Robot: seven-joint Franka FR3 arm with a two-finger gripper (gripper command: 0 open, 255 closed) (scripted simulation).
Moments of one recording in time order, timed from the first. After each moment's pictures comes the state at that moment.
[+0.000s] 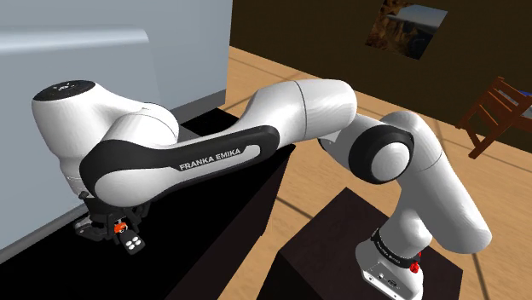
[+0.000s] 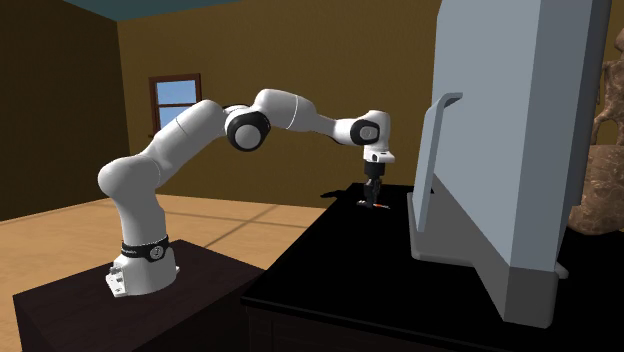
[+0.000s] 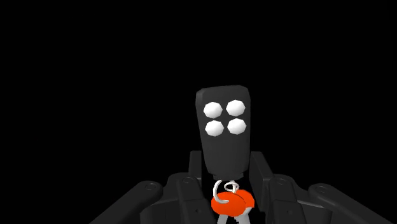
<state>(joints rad) 0.68 0.90 0.39 -0.97 -0.27 1.78 0.96</state>
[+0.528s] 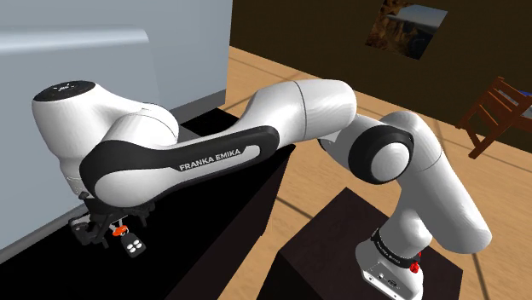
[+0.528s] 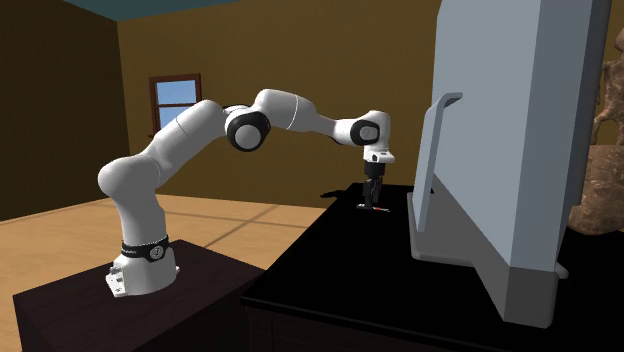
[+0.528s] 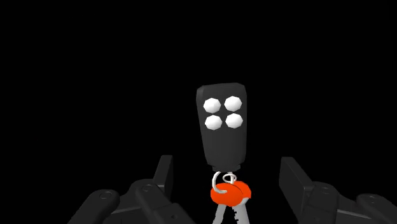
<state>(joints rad) 0.68 0.90 0.39 -0.97 -0.27 1.79 0.96</state>
